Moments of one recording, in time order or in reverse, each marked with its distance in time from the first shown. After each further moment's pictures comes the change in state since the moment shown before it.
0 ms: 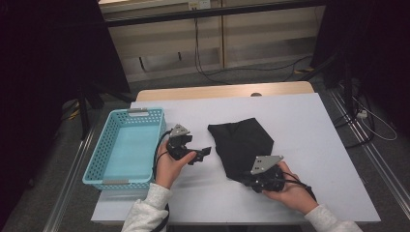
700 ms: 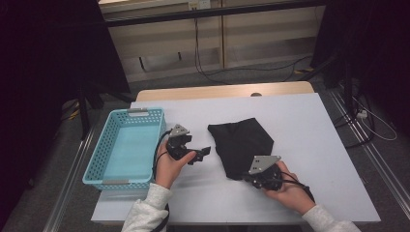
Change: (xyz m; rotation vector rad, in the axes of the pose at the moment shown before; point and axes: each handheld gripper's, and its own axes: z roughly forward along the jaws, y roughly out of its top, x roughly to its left) left arm 0.001 0.000 0.000 0.004 0.009 -0.001; right arm 0.000 0.004 0.002 0.014 -0.044 -0.041
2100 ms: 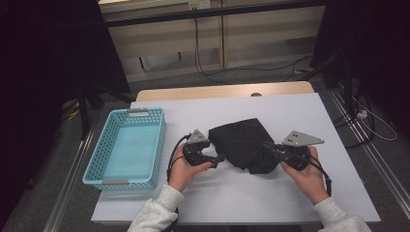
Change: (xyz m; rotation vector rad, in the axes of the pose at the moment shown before) left arm -0.031 -0.008 0.040 0.031 -0.115 0.103; right arm -0.056 -0.012 -0.052 -0.287 -0.262 0.302
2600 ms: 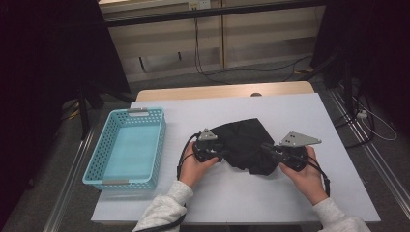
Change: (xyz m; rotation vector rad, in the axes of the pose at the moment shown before) left arm 0.000 0.006 0.030 0.053 -0.005 -0.003; right arm 0.003 -0.001 0.003 0.018 0.022 -0.005
